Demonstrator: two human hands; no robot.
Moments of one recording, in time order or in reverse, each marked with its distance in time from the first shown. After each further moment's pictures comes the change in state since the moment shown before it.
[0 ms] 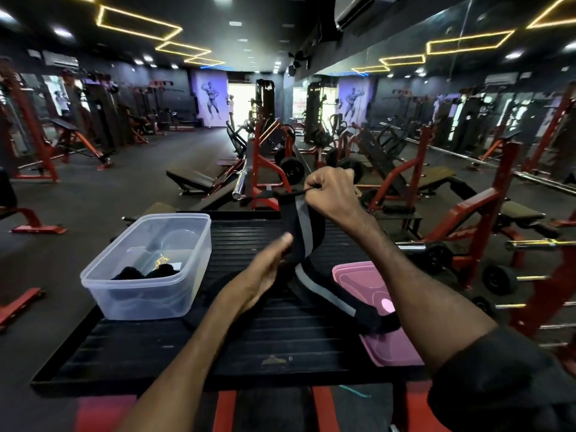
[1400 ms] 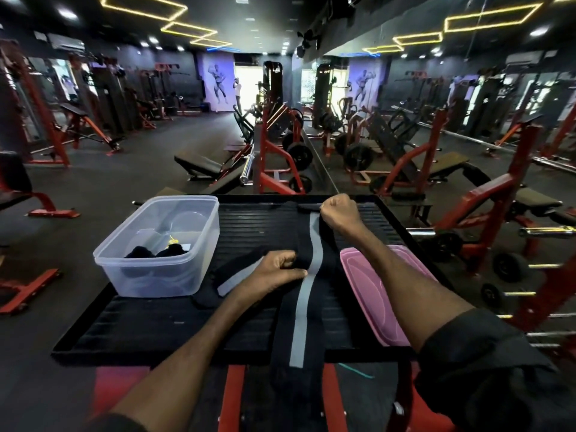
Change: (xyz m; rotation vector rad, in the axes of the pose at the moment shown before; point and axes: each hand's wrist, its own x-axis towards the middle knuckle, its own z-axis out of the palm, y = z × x) left_hand -0.016 -0.043 -0.018 0.515 0.023 0.065; right_hand -0.026 0.061 0.072 0.231 -0.132 0.526
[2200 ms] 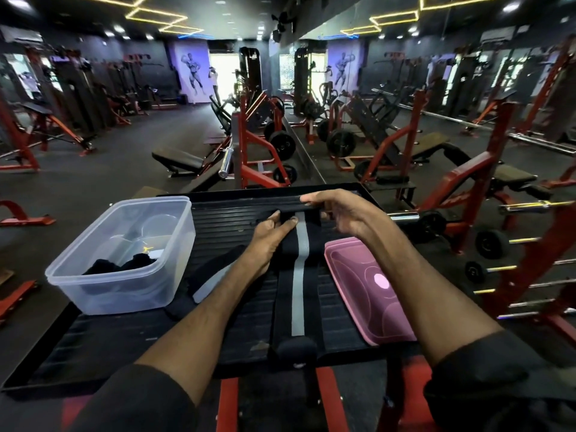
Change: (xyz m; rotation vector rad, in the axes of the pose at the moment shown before) left_hand 0.076 0.021 0.026 -0.382 0.254 -0.027; right_hand 0.003 0.030 -0.039 0.654 -0.449 0.155
